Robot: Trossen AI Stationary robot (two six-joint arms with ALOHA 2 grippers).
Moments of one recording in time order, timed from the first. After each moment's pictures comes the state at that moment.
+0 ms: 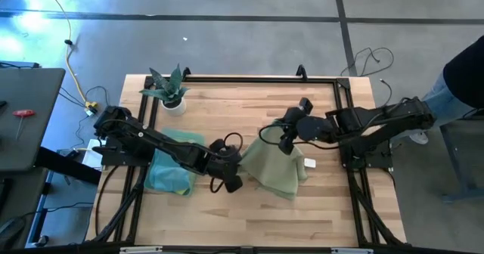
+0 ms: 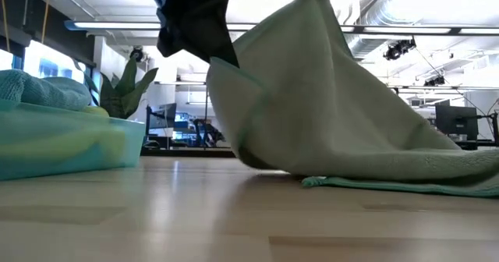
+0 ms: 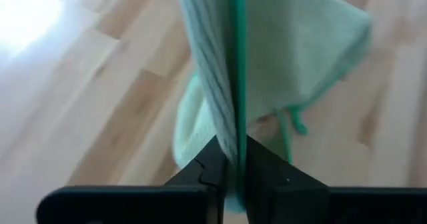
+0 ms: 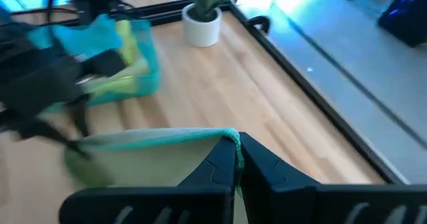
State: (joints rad) left arm -0.23 1.72 1.23 -0.51 -0.43 -0.68; right arm 0.22 1.27 1.29 -0.72 0.60 0.36
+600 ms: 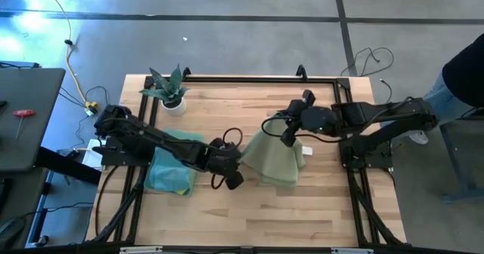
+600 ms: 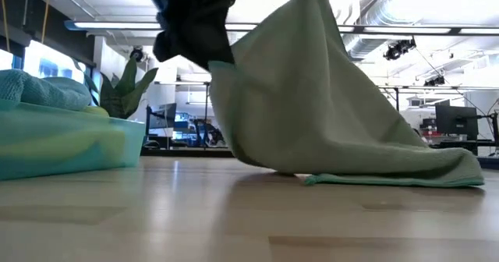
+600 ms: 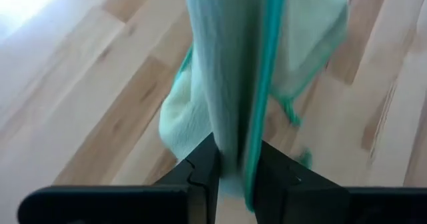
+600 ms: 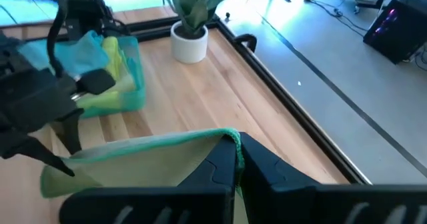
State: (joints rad) left arm -0.20 1.71 1.22 -0.52 -0.39 -0.75; right arm 0.16 1.24 1.29 -0.68 0.60 0.26
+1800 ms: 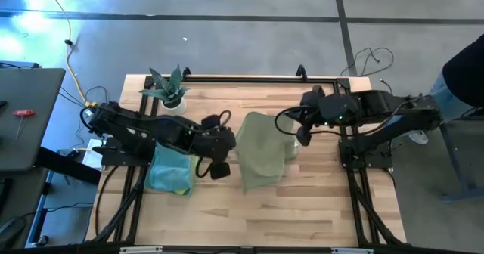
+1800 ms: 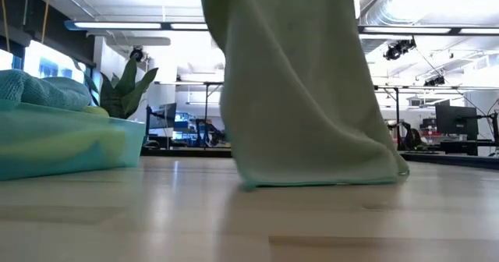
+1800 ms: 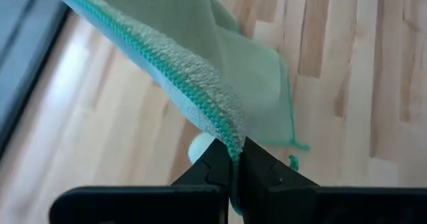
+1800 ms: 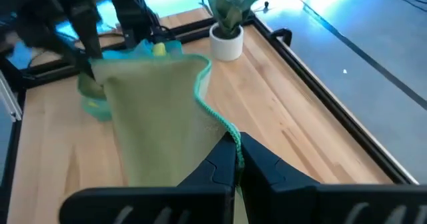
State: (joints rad) left arm -0.18 1.65 1.76 -1.14 -0.39 -0.40; right arm 0.16 1.20 1.48 -0.90 0.42 0.34
